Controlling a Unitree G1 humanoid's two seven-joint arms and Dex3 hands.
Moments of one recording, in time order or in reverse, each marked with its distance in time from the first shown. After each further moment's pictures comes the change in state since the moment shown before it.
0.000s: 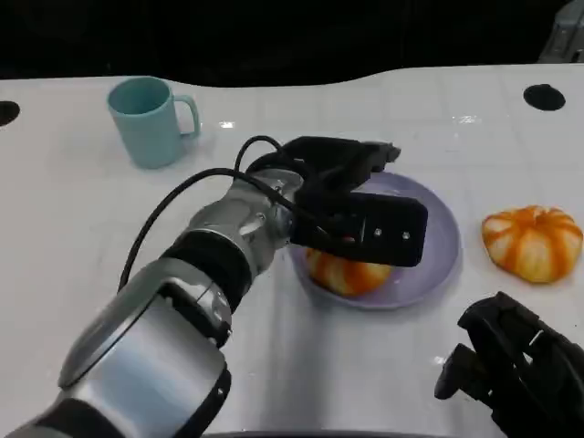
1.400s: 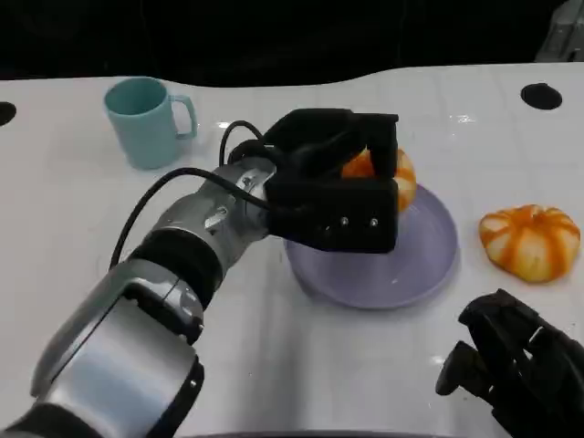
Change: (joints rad) left arm 0.027 0.055 0.076 -0.048 -0.056 -0.188 0.097; right arm -0.021 0.000 -0.012 0.021 0.002 0.018 -0.002
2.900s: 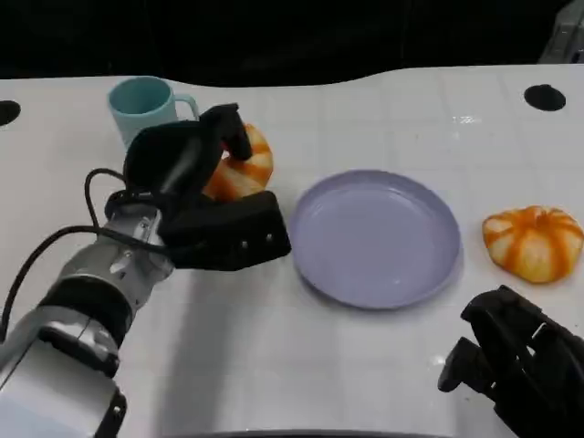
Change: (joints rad) left arm 0.162 0.198 0.053 -0.019 0.031 0.081 0.400; right arm -0.007 -0.006 -0.008 -0.008 0.005 0.008 0.001
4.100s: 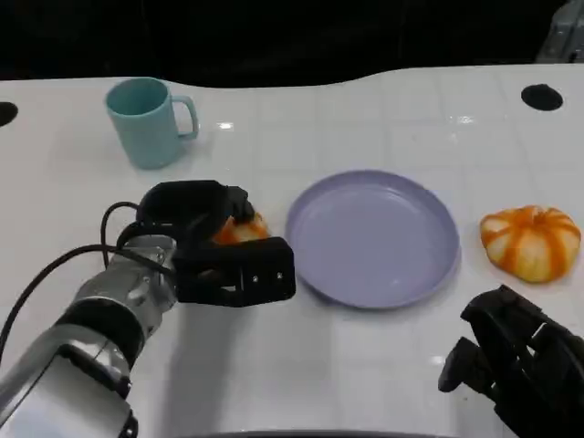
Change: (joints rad) left arm 0.047 -0.031 -0.089 0.052 0.053 0.136 -0.194; right arm 0.005 0.000 0.000 -0.010 0.002 0.002 -0.001
